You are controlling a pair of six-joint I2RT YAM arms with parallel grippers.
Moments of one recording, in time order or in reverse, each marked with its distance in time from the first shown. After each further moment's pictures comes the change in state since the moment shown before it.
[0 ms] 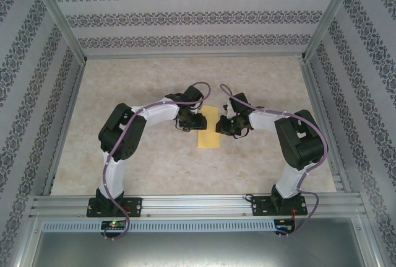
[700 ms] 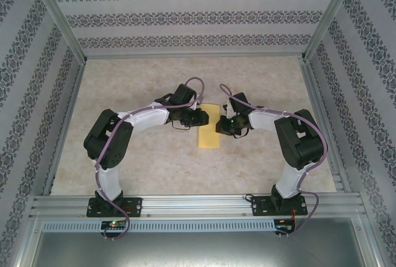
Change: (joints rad) left arm 0.023 -0.146 -0.171 0.307 0.203 -0.050; right arm 0.000 0.005 0.006 -0.008 -0.001 -0.018
